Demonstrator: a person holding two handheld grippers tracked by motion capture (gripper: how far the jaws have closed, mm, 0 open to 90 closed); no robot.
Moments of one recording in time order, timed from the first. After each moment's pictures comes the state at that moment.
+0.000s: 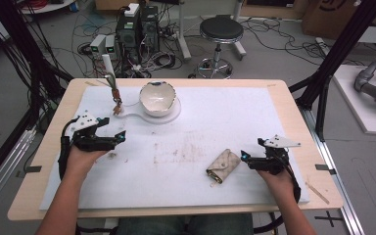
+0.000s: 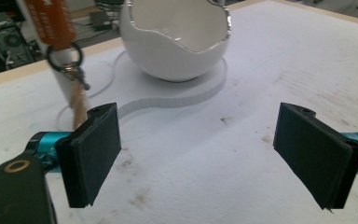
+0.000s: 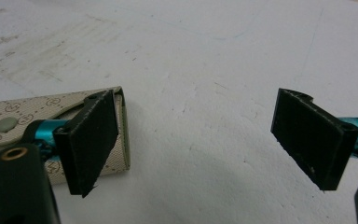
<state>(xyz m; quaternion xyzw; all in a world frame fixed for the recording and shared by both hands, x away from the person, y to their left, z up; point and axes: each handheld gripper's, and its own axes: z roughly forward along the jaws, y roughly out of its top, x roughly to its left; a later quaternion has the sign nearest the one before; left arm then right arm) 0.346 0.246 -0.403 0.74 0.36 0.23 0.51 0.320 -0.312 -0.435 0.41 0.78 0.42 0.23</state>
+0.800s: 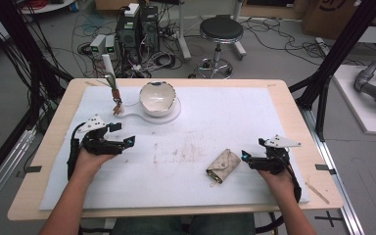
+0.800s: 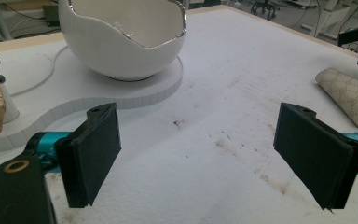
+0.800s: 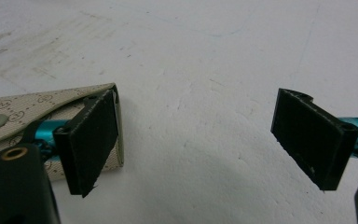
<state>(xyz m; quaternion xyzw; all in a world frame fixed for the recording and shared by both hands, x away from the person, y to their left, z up) 0.351 0.231 -0.418 0.74 0.35 0.16 0.55 0.321 -0.315 -0.436 0.41 0.78 0.41 0.23</state>
